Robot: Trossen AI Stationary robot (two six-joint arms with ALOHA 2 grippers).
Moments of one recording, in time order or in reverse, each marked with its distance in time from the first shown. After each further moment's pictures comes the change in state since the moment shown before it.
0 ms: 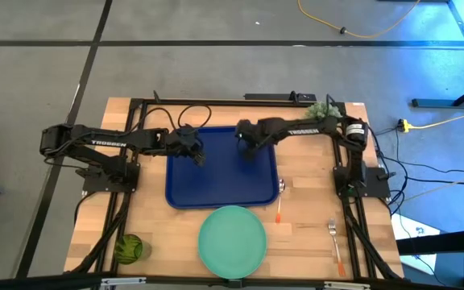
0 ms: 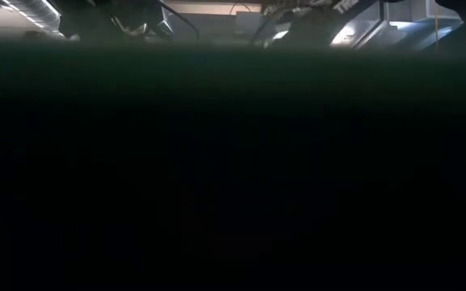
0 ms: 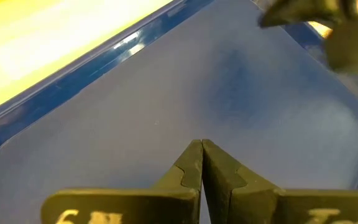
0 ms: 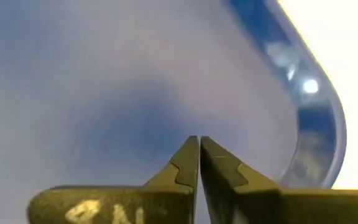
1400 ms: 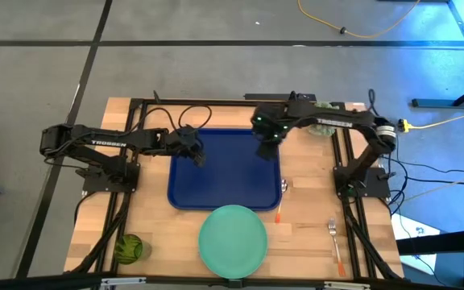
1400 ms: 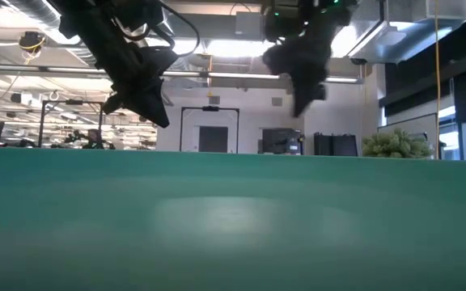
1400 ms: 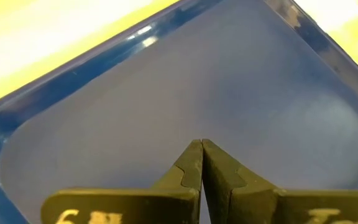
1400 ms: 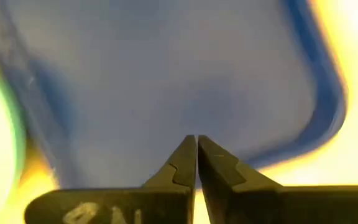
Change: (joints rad) left arm 0.000 0.000 0.000 0.002 0.033 0.001; right arm -0.054 -0.283 0.064 -0.359 -0.401 -0.176
